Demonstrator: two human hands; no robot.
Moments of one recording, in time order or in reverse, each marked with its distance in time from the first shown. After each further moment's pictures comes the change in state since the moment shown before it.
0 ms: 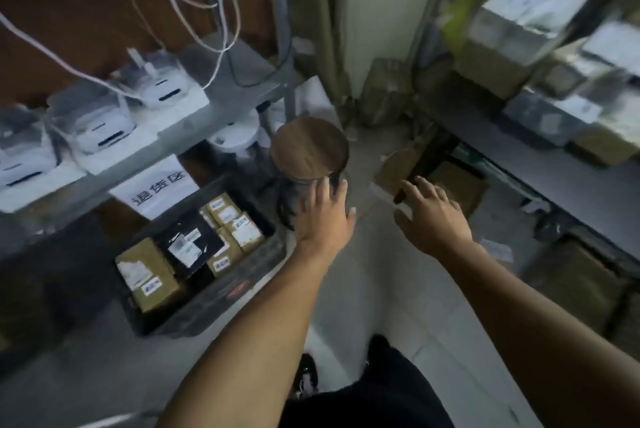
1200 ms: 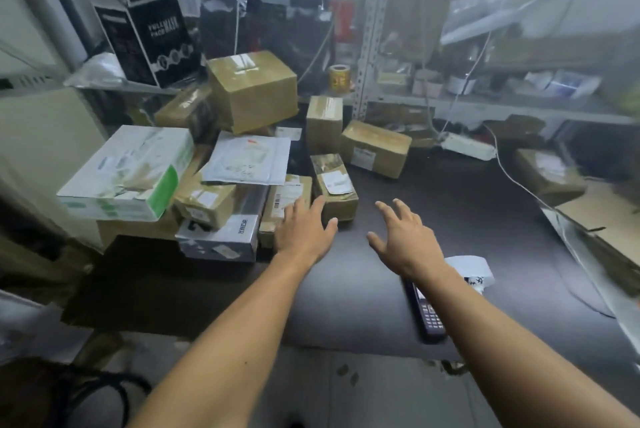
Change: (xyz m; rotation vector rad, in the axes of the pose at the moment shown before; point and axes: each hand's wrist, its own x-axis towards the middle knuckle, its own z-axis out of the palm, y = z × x) left_hand 0.195 0.618 0.035 -0.064 -0.047 0.624; right_hand -0.017 0.542 -0.155 0.196 0.271 0.691
